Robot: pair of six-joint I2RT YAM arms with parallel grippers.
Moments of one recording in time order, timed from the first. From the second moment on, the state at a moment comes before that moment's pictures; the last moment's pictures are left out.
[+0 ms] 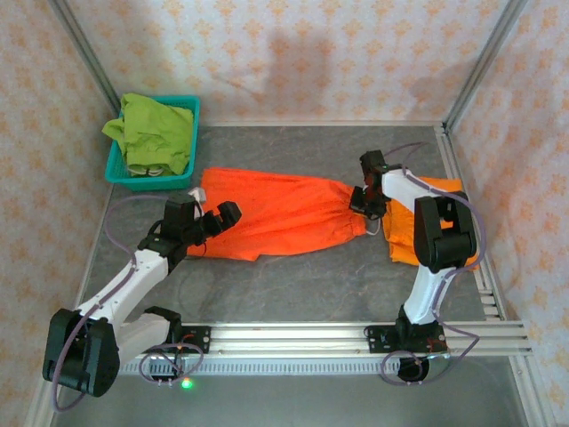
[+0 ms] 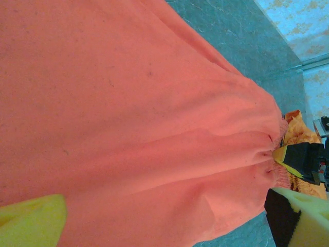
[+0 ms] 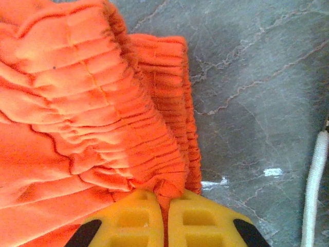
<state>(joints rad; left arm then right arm) -0.20 1.05 0.57 -0.19 0.26 -0.78 0.19 1.86 1.24 -0.73 -0.09 0.49</state>
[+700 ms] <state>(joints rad) -0.20 1.04 0.59 -0.20 0.25 -0.78 0.15 1.57 1.14 -0.64 -0.15 0.54</state>
